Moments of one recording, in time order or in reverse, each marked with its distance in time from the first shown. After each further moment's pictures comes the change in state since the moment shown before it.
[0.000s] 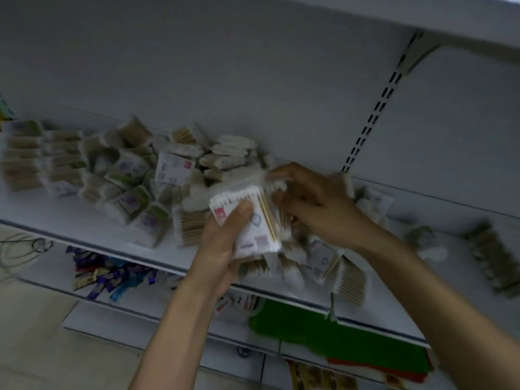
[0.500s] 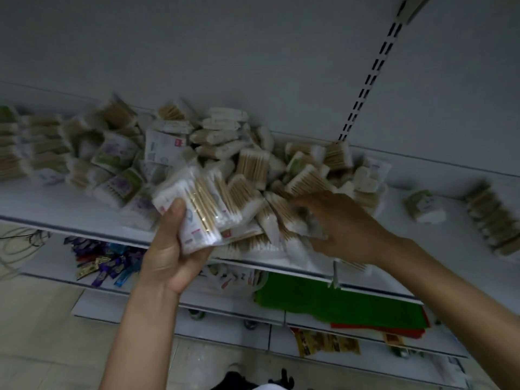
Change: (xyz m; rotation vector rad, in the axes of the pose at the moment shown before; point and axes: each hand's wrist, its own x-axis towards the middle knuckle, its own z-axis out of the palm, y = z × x) left_hand -0.008 0.001 -0.064 -0.292 -0.087 -0.068; right_hand -0.055 0.085 0.006 -0.772 -0.175 0.003
